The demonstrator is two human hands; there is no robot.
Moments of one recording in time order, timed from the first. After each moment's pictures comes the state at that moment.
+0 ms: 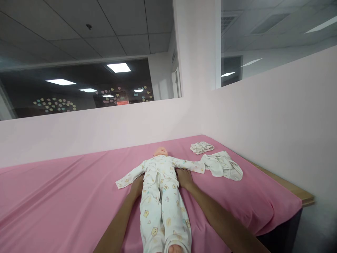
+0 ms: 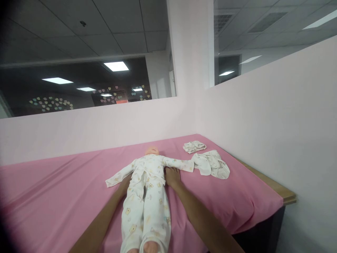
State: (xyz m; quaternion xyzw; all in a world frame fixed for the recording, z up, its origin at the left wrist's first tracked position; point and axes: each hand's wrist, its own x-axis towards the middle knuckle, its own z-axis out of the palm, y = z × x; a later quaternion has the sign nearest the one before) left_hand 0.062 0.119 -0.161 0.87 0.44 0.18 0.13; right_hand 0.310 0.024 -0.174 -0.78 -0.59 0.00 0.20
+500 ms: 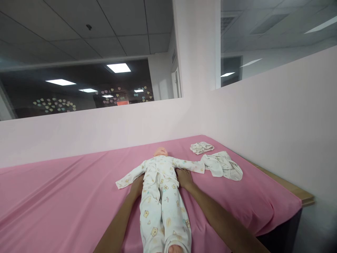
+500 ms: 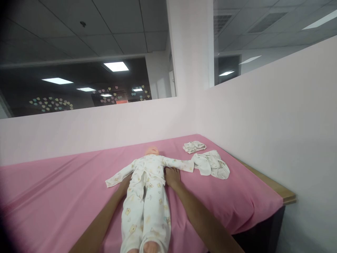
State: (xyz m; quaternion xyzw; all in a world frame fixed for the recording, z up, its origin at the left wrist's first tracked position) left_hand 0.062 0.124 -0.165 0.88 0.41 0.19 0.11; right_hand 0.311 0.025 -0.175 -0.78 -0.59 0.00 0.20
